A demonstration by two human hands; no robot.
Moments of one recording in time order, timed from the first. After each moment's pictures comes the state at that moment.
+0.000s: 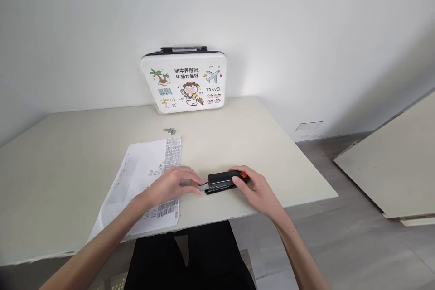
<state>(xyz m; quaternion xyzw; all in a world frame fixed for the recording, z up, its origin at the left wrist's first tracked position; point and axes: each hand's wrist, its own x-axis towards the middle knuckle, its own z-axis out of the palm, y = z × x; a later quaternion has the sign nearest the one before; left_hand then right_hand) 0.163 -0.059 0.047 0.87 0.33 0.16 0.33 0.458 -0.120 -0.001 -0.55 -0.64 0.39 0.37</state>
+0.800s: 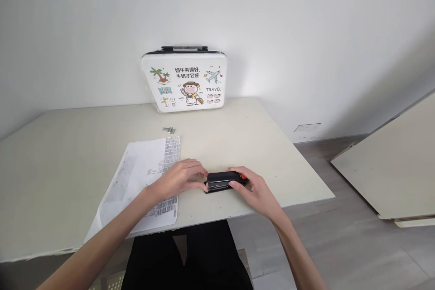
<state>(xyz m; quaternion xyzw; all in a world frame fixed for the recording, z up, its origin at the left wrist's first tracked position) 0.180 -0.045 0.038 0.91 0.29 0.16 0.23 0.459 -0.120 -0.002 -0.51 -0.66 0.40 0.38</state>
